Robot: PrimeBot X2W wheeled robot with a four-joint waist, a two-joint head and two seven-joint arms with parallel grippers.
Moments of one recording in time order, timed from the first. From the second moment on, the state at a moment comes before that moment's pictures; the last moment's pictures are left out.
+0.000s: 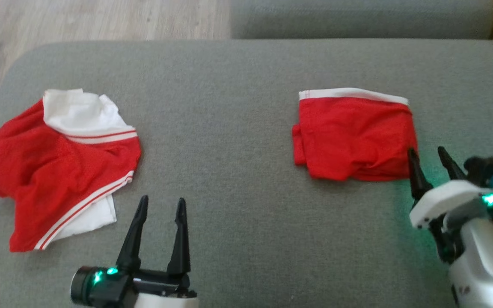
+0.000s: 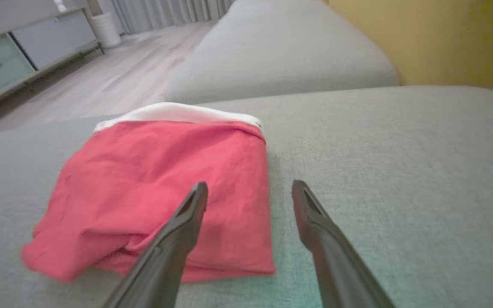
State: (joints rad) left arm 0.12 0.06 -0.29 -0.04 -0.18 0.06 -0.26; right arm -0.31 -0.17 0.03 0.62 0.24 0.13 -0.10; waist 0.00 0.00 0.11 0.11
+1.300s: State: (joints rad) left arm -0.16 0.06 -0.34 -0.03 -0.16 0.03 -0.26; right arm -0.76 -0.64 0.06 0.87 0.20 0.13 -0.05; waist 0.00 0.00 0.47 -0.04
